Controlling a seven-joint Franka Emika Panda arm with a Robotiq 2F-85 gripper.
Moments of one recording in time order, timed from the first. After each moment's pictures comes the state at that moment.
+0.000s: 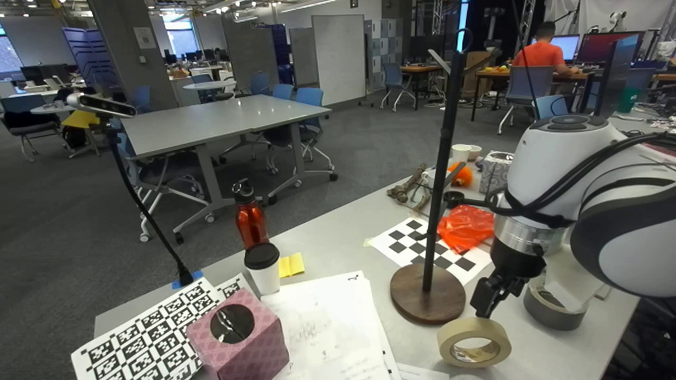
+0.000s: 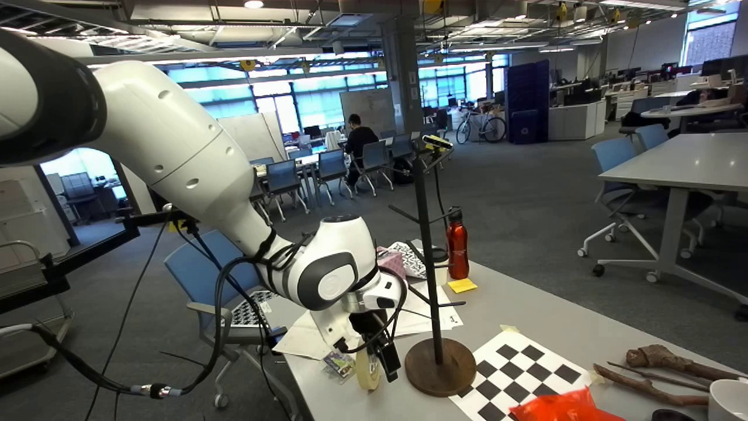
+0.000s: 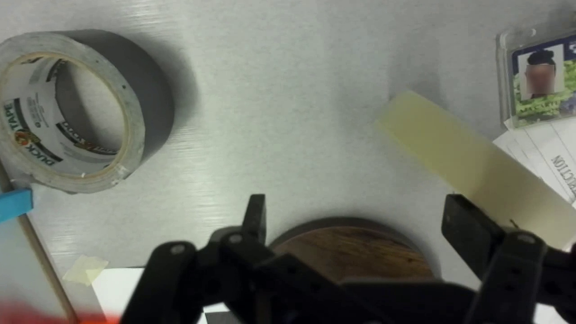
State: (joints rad) arm 0.17 0.39 -0.06 -2.27 -0.09 2.73 0.33
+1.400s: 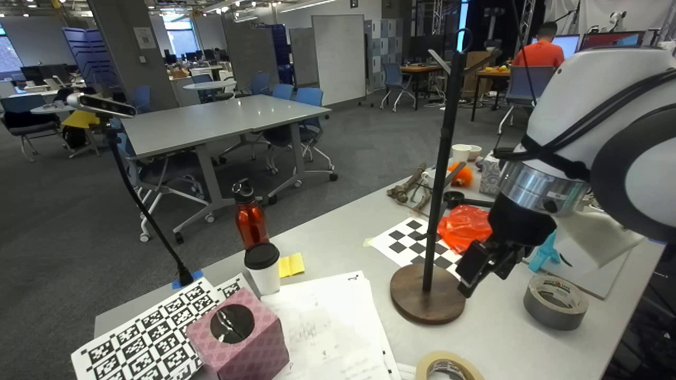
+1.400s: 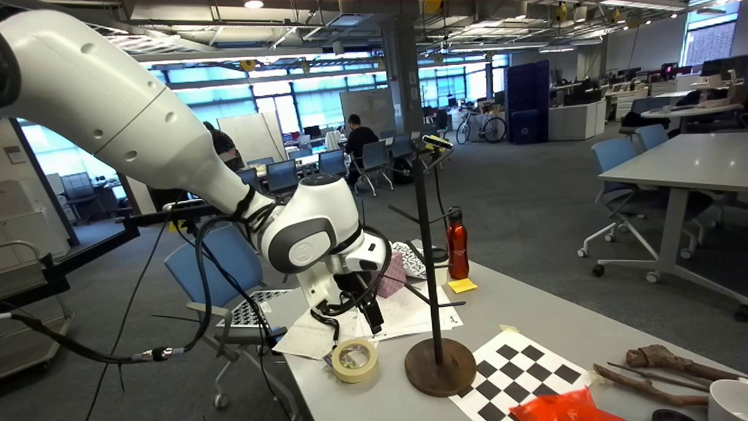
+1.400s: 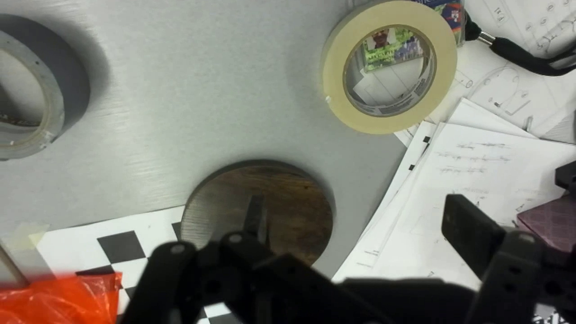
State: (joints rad) arm 0.11 0.21 0.07 -2.31 0.15 2.72 0.21
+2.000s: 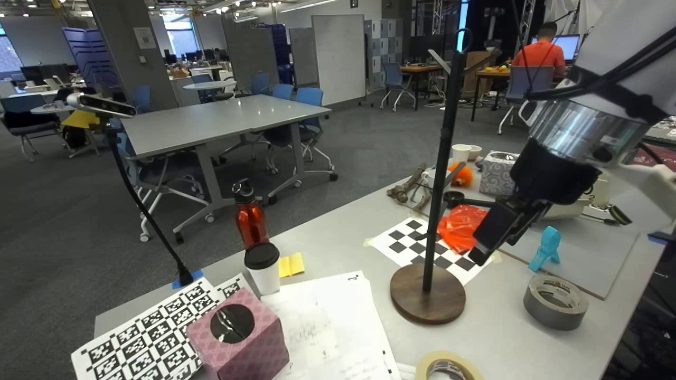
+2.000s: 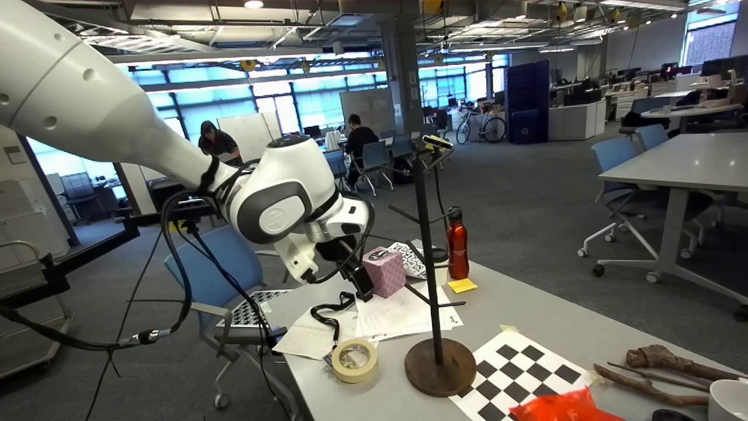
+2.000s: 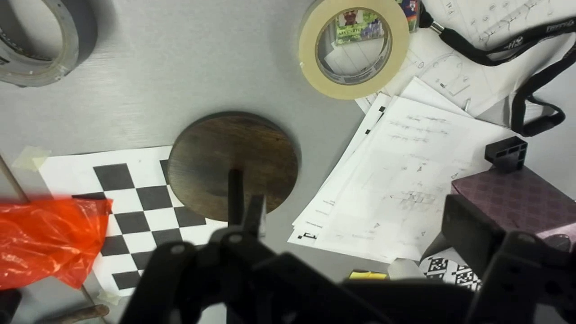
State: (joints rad) arm 0.11 0.02 0.09 -2.38 0.15 2.69 0.14
